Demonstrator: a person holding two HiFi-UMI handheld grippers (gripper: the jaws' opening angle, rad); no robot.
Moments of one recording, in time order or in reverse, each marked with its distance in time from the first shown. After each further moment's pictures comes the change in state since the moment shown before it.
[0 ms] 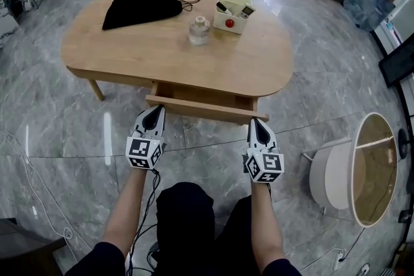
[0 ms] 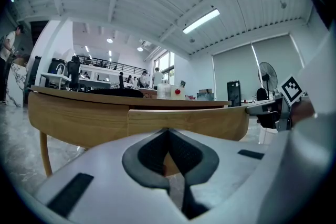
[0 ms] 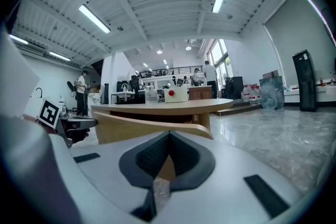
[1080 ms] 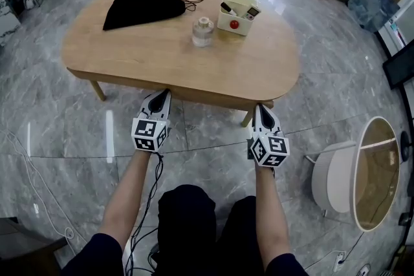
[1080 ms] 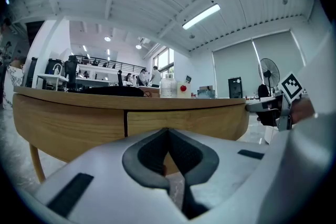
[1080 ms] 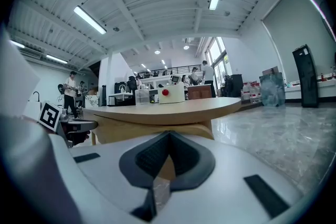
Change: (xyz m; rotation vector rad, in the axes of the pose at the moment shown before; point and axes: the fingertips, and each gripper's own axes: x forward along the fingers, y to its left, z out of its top) left arm 0.062 0.023 0.009 0.021 0.025 -0.001; right arm 0.061 -0.023 0.013 0.031 -0.003 0.002
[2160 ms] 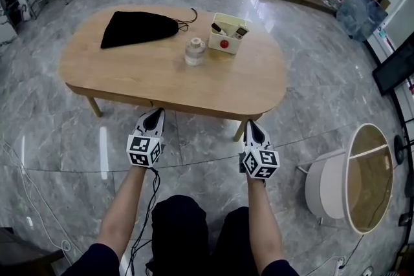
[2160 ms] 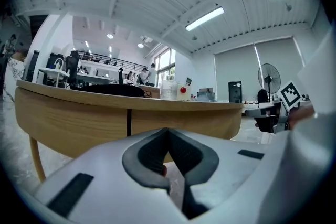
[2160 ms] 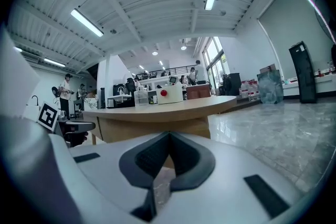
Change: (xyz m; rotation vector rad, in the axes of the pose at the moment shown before) left arm -0.008 0.000 0.001 -0.049 0.003 -0.017; right arm -0.005 -0.004 -0.004 0.035 -0.009 -0.012
